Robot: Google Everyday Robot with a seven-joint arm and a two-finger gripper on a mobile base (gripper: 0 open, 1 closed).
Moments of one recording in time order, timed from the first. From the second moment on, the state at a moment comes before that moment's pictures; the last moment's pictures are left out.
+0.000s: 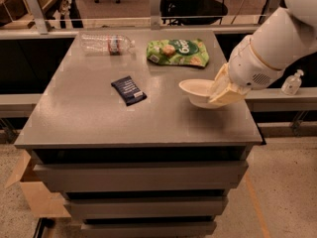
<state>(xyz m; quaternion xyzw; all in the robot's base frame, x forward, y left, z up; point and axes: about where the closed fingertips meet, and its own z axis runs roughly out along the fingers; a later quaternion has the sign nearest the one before) 0.505 -0.135 0.909 -0.67 0.70 0.05 0.23</state>
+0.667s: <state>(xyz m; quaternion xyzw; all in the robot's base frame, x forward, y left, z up) 0.517 -0.169 0.927 -0.64 0.73 0.01 0.25</state>
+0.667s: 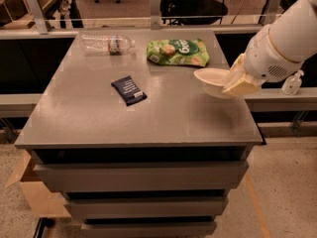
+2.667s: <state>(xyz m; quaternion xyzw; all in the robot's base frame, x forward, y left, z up) 0.656 -0.169 0.879 -0.66 0.71 -0.03 0.25</state>
